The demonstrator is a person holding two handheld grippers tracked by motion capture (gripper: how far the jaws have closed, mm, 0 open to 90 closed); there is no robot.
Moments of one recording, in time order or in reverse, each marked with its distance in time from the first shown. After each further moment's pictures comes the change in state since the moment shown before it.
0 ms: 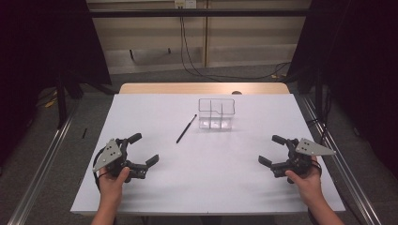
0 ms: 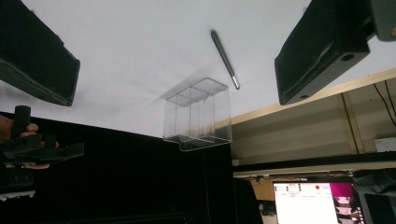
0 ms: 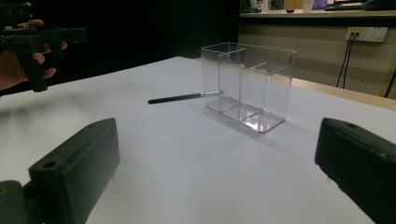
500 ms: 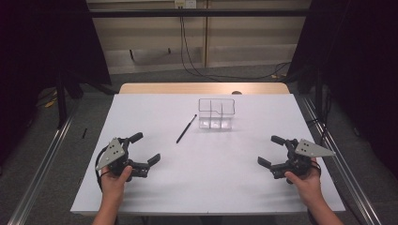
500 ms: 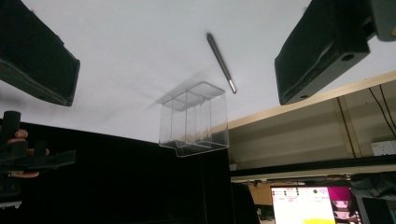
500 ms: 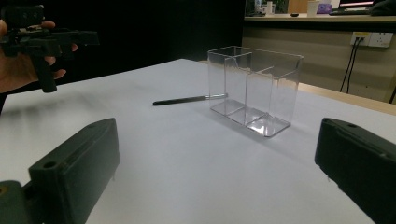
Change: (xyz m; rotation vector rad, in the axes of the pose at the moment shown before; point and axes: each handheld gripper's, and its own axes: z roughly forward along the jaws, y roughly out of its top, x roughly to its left) left arm 0.001 -0.002 0.006 0.014 0.005 -0.001; right arm 0.004 0.001 0.001 -0.011 0.017 -0.013
